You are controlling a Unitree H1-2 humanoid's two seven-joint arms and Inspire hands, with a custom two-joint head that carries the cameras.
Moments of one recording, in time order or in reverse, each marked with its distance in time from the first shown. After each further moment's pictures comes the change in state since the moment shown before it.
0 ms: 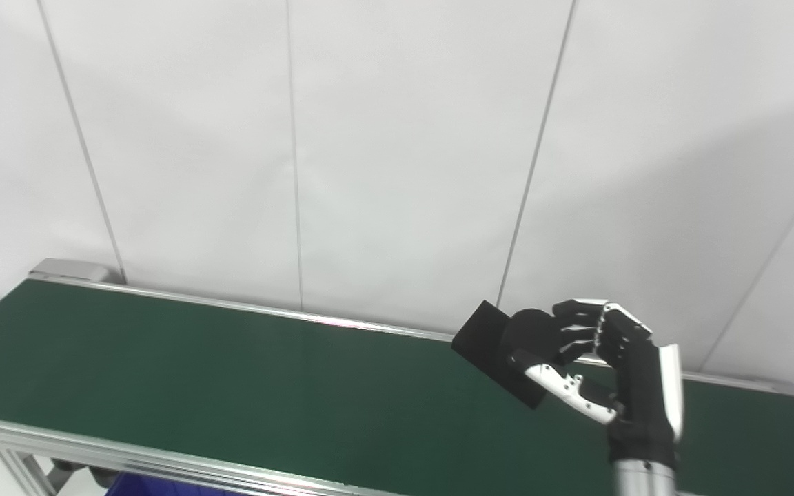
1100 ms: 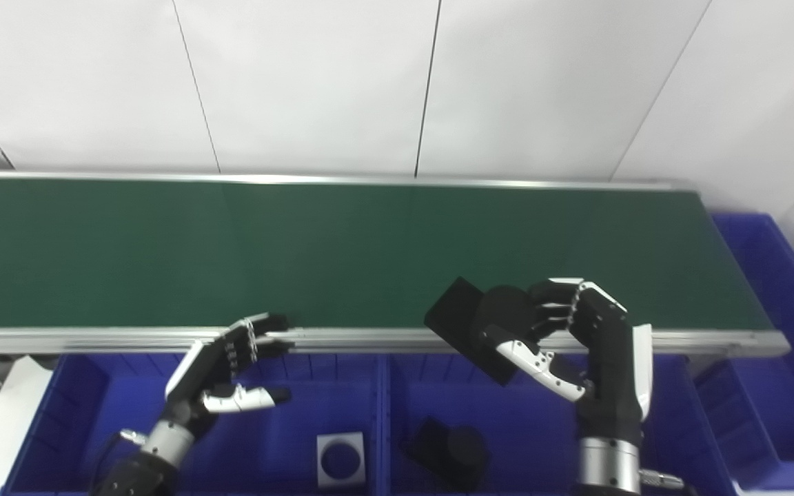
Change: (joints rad) left arm -0.029 0.129 0.084 -0.117 -0.105 0.100 -0.095; right arm 0.489 0.112 0.023 -0.174 -0.072 -0.002 -0.024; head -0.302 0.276
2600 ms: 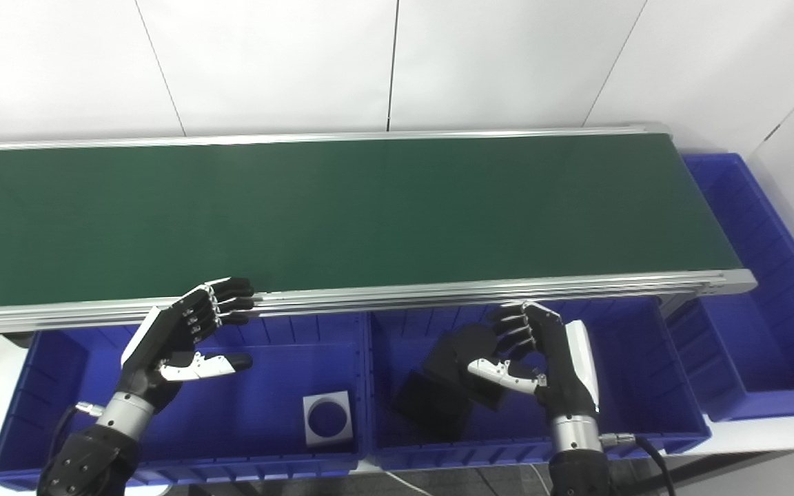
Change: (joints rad) left arm 0.033 0.046 0.028 -0.095 -0.054 0.050 -0.075; right arm -0.007 -0.161 -0.010 0.336 -0.096 0.035 0.001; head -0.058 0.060
